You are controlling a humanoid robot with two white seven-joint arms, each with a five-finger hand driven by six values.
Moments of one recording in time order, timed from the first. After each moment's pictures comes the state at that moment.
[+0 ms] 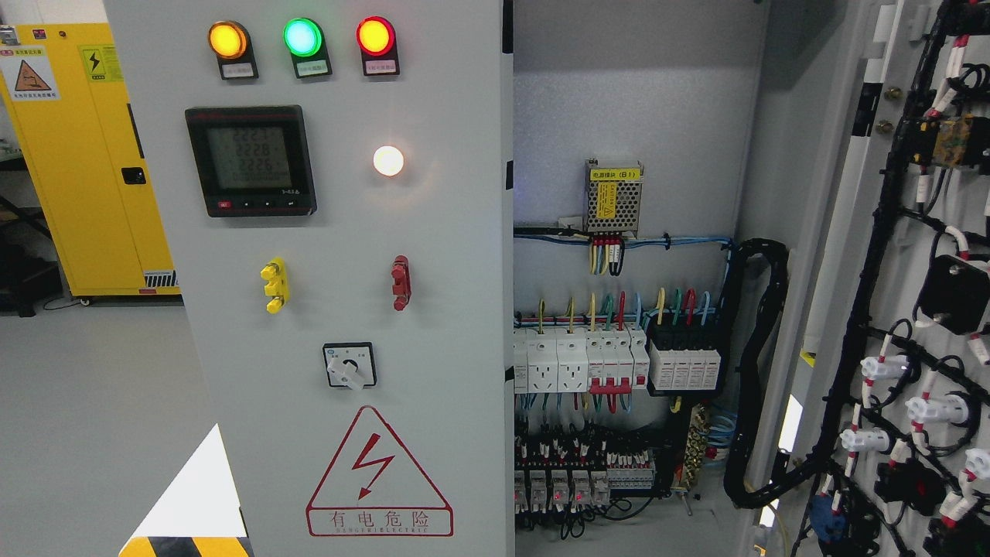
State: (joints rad) left arm 0.09 0.01 -0.26 -0.03 0.38 -0.06 -0.22; right arm 0.24 -0.08 0.11 -0.68 -0.12 0.02 0.03
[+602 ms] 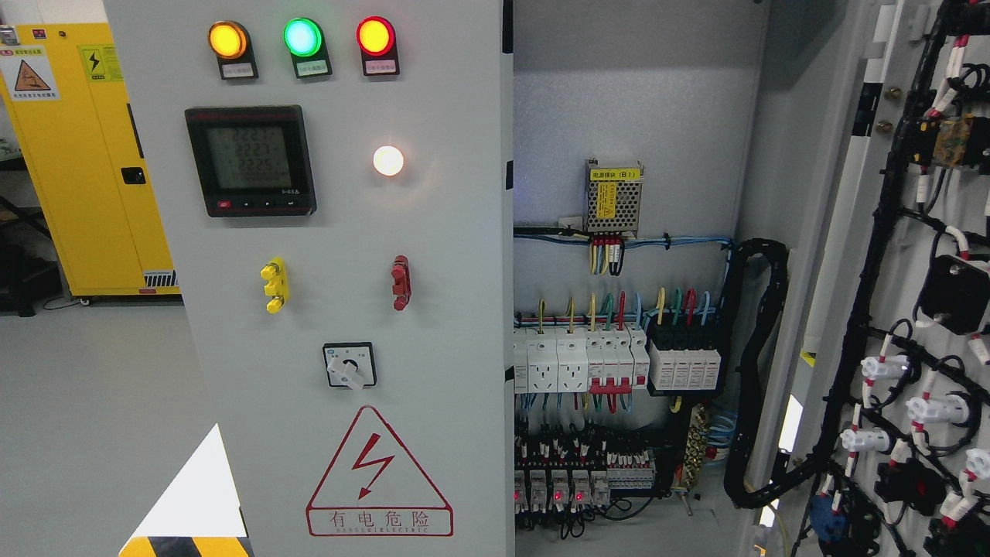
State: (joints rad) left arm 0.09 0.00 -0.26 -0.01 0.38 -0.07 -0.22; right arm 0.45 -0.11 0.21 -1.50 -0.12 -0.02 0.03
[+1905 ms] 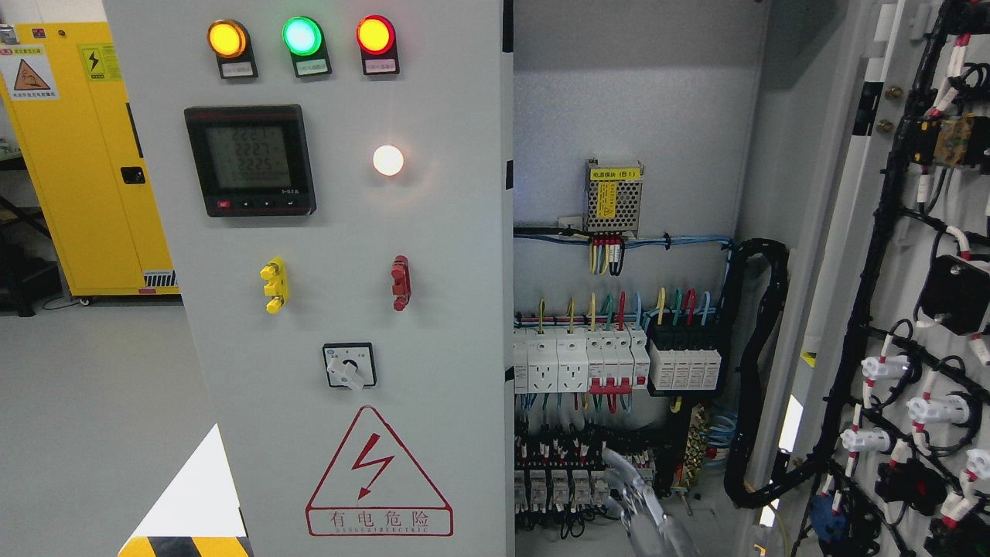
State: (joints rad) left arm 0.09 0.00 -0.26 0.00 0.38 -0.08 -0.22; right arm -0.12 -0.05 0.25 -1.96 -0.12 0.04 0.02
